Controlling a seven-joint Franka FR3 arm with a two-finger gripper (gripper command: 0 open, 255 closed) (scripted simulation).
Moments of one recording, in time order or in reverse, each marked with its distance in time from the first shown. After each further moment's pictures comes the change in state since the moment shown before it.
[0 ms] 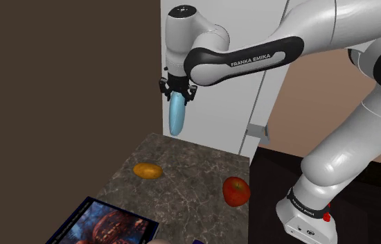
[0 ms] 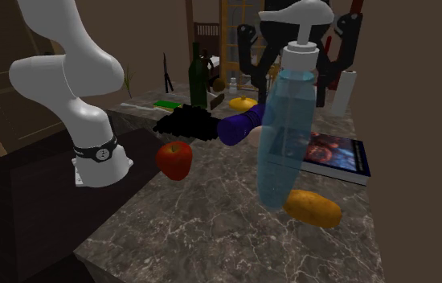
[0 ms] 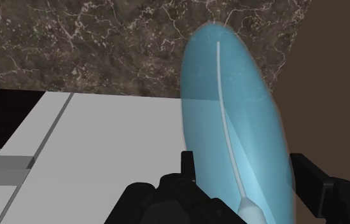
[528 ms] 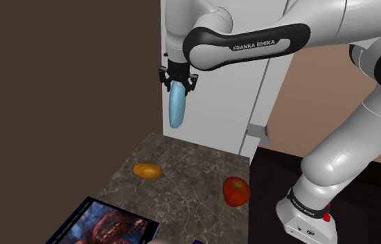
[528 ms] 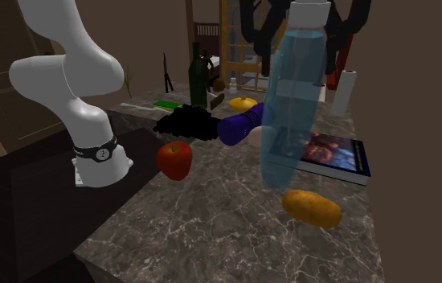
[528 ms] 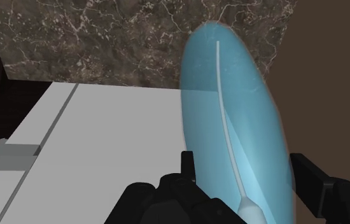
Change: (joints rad) arm 0.000 -0.006 -0.003 0.098 0.018 -0.096 -0.039
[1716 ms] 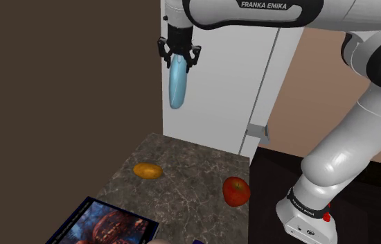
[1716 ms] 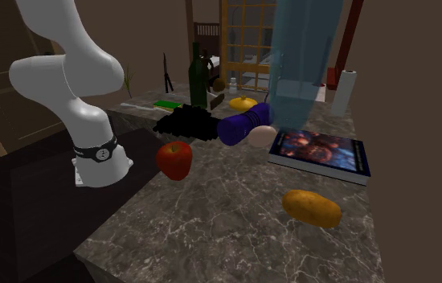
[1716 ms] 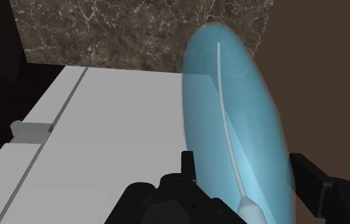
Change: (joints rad) arm 0.005 0.052 0.020 0.281 -0.021 -0.241 -0.049
